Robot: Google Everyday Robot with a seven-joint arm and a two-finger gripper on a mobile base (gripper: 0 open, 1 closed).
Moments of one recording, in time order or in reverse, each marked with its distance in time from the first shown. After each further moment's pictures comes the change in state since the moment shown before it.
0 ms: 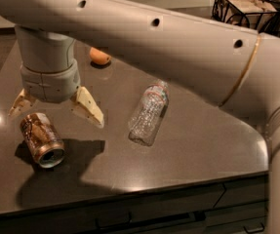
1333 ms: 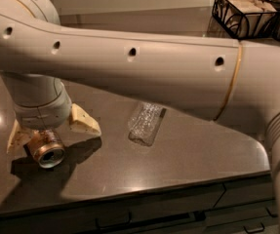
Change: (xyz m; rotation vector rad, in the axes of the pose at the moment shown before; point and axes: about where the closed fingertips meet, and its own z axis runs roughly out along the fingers) arm -0.022 0.000 0.041 -0.105 0.046 -0.322
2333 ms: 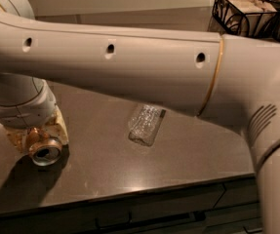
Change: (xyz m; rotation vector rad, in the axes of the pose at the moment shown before) arm 0.002 -0.021 -0.013 -0.029 0.038 -0.020
